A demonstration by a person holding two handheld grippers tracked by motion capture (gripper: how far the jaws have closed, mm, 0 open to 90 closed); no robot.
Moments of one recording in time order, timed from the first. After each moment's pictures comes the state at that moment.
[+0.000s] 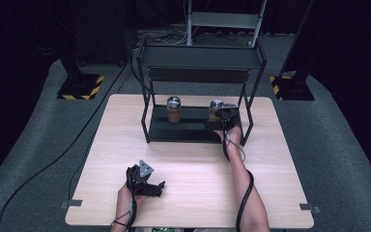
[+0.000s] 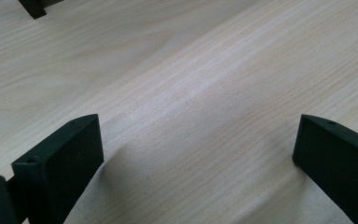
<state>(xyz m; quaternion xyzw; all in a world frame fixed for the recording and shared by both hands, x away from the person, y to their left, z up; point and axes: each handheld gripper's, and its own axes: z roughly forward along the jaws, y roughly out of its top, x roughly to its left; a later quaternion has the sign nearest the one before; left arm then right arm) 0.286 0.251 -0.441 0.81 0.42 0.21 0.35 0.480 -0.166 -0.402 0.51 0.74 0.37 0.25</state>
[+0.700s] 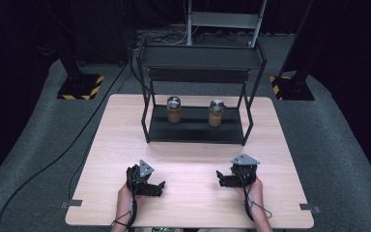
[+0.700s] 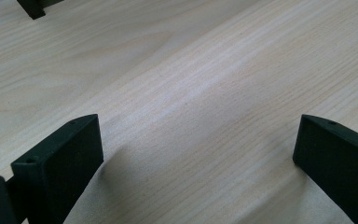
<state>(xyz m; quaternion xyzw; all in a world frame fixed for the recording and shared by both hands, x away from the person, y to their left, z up) 0.286 0.250 -0.441 0.81 0.42 0.21 0.35 0.276 -0.218 -0.423 0.45 0.78 0.36 0.24</state>
